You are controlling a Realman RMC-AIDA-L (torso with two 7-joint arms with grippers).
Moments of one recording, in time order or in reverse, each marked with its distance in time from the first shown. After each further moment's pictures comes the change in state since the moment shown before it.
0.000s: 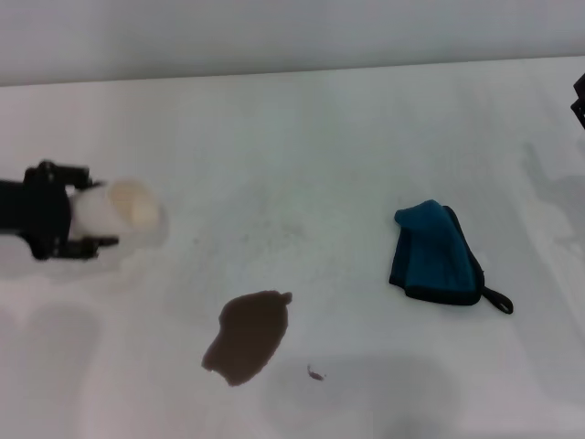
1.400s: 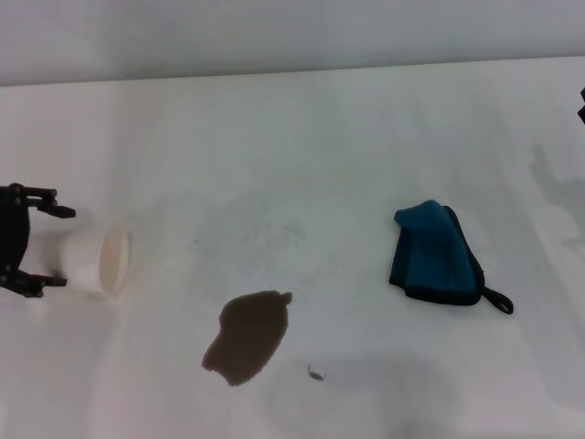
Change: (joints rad) left arm -0.083 -0.006 0.002 -0.129 0.266 0.048 0.075; right arm -0.009 0.000 0.006 0.001 0.017 -0.019 0.000
